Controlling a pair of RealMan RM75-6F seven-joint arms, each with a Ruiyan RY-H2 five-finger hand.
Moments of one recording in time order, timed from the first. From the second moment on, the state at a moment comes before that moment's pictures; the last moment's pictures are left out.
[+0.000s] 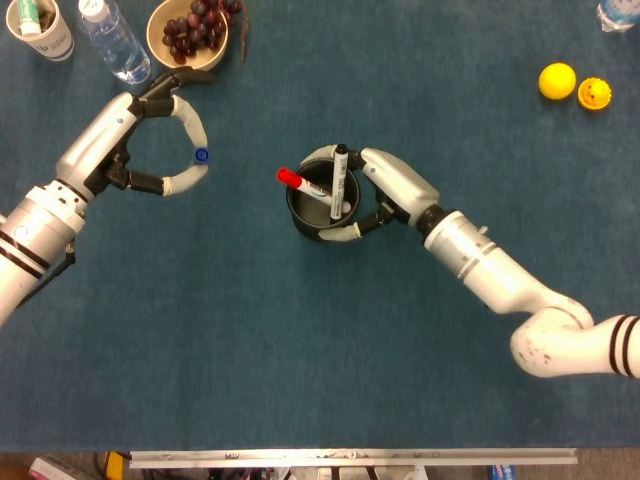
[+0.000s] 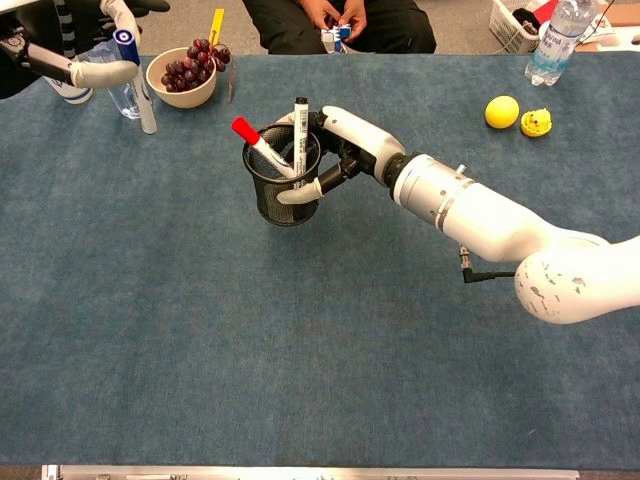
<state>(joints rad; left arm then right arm) -0.70 -1.06 -0.07 -1.66 1.51 1.04 -1.09 0.83 -1.78 0.24 -1.32 -1.28 0.78 0.53</state>
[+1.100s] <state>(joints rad) -0.73 -1.14 -0.13 -1.73 1.47 0.95 -1.19 0.91 -1.99 0.38 -1.20 -1.10 0.76 0.39</state>
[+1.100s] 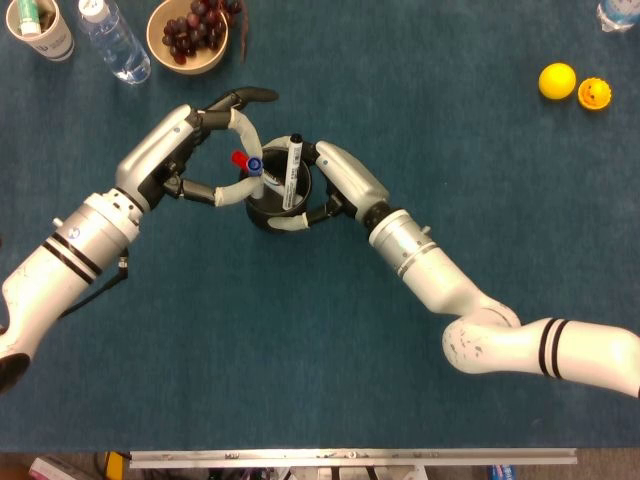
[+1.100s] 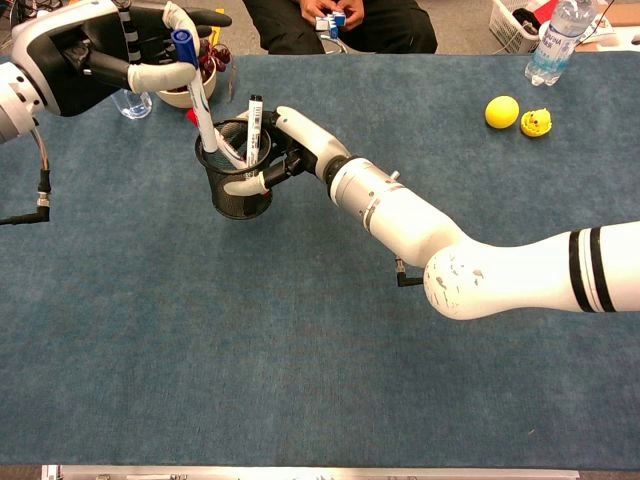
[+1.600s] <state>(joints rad) -0.74 -1.16 -0.14 -1.70 1.46 0.91 -1.19 0.90 -2.00 0.39 -1.20 -1.11 0.76 0.40</state>
